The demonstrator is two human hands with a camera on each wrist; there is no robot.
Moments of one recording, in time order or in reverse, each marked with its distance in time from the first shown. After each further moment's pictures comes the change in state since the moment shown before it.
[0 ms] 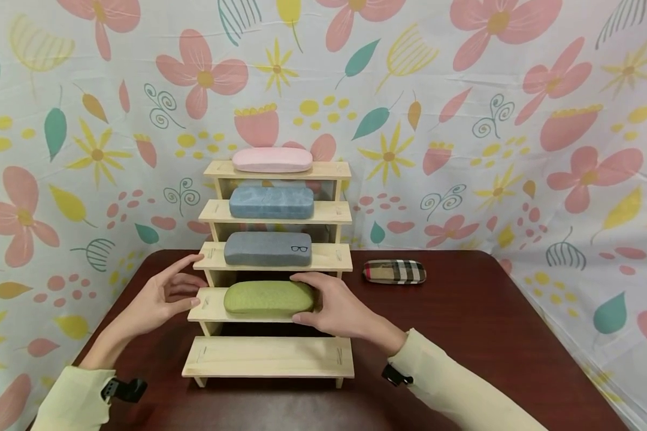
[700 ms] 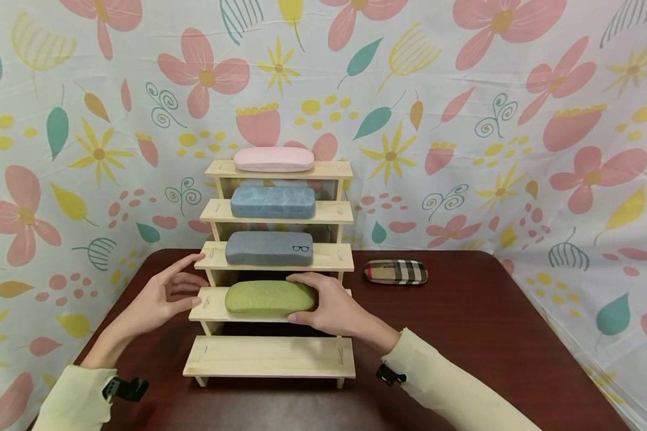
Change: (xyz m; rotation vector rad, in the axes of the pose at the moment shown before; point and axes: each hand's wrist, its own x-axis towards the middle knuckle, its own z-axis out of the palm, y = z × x) left_hand 0.000 0.000 0.000 -0.001 0.004 -0.012; right_hand 0.009 0.003 0.011 0.045 -0.008 0.069
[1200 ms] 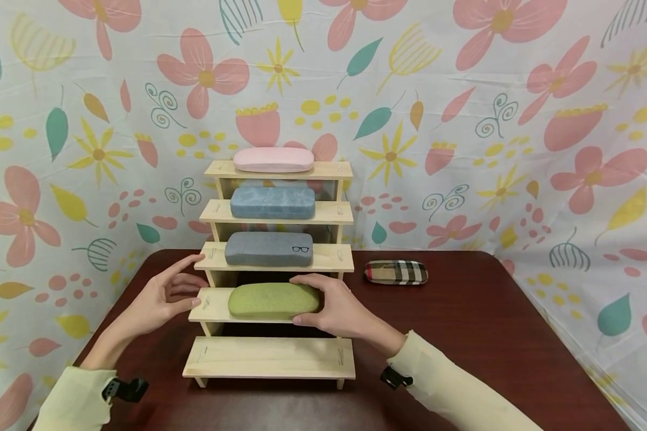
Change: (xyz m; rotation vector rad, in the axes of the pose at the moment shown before) left_hand 0.001 -0.002 0.000 0.007 0.001 0.013; right_hand -0.007 0.003 -0.005 0.063 0.017 -0.001
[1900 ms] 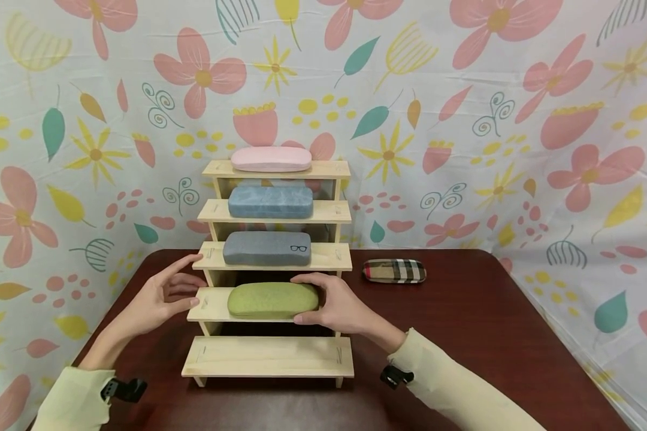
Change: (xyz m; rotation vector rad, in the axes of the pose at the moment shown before) left_hand -0.001 0.000 0.001 -0.008 -0.002 0.000; right_hand -0.001 0.006 -0.004 0.087 -0.024 0.006
